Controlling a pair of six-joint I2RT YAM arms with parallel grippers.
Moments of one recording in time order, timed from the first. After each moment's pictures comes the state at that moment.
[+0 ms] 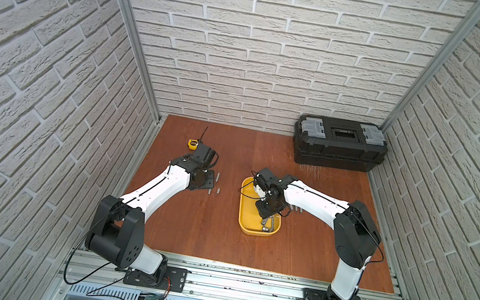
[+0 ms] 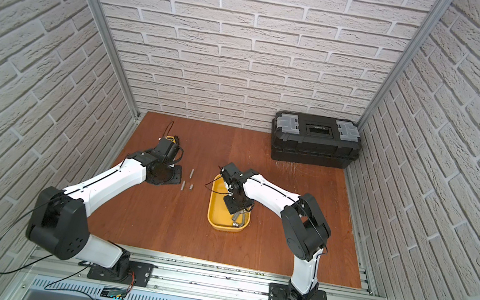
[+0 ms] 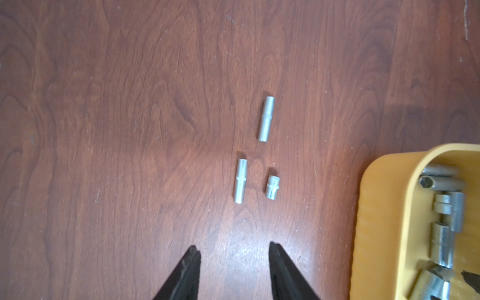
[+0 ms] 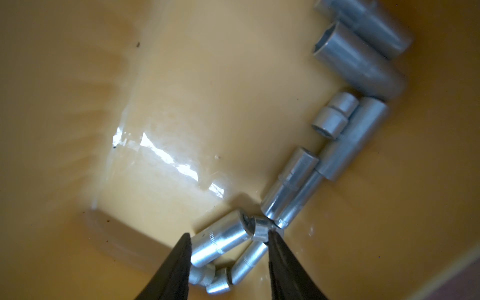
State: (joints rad) left arm -0.35 1.45 1.06 -0.74 -0.09 -0.46; right arm 0.69 1.90 1.37 -0.93 0.04 0.14
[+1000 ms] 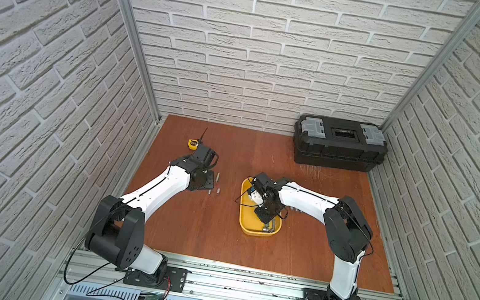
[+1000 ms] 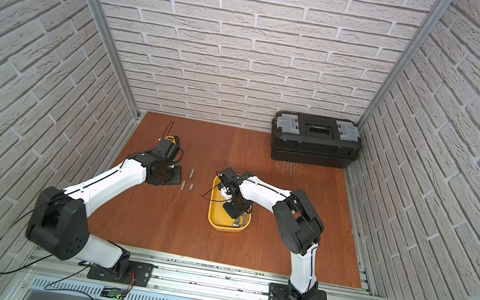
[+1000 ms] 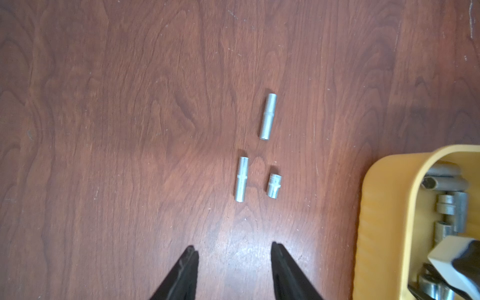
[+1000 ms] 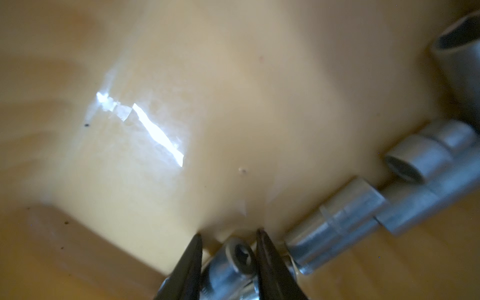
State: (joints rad) left arm -0.35 1.45 1.06 -0.74 -0.09 -0.47; right arm 0.69 1.96 1.35 -0.92 0.02 -0.07
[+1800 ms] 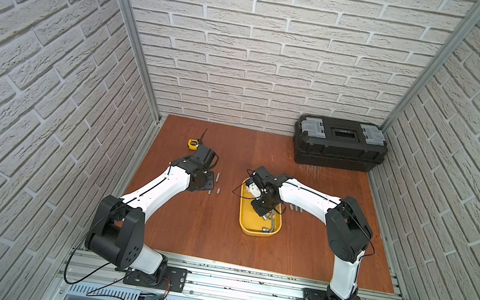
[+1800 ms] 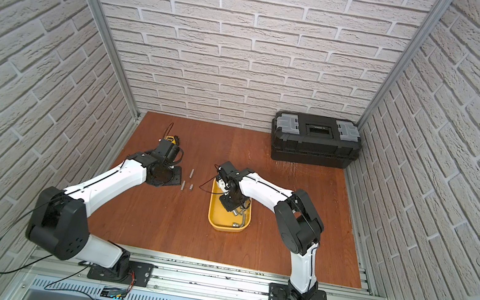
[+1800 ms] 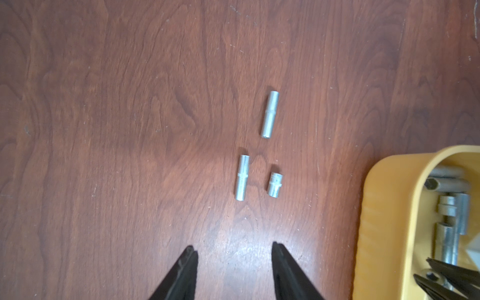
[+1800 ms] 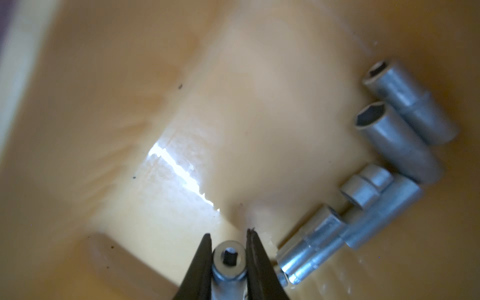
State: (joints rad) left arm -0.35 1.45 1.05 -0.73 -0.09 -0.48; right arm 0.69 1.96 1.44 -0.88 0.00 0.02
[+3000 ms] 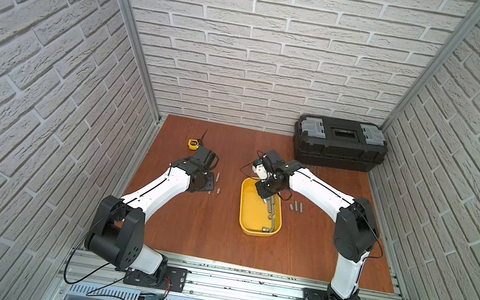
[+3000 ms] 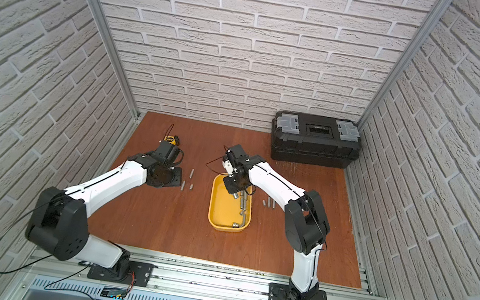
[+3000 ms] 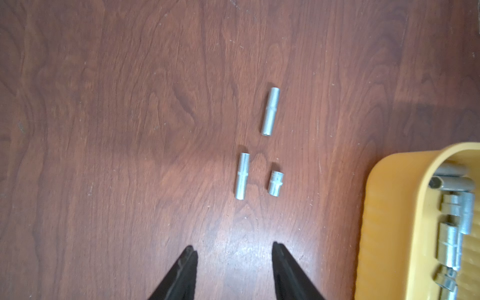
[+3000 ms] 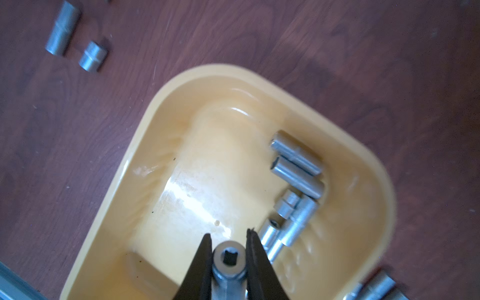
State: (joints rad) left arm -0.35 1.44 1.03 -0.72 -0.09 -0.48; right arm 0.57 1.90 1.58 -0.90 -0.04 0.07
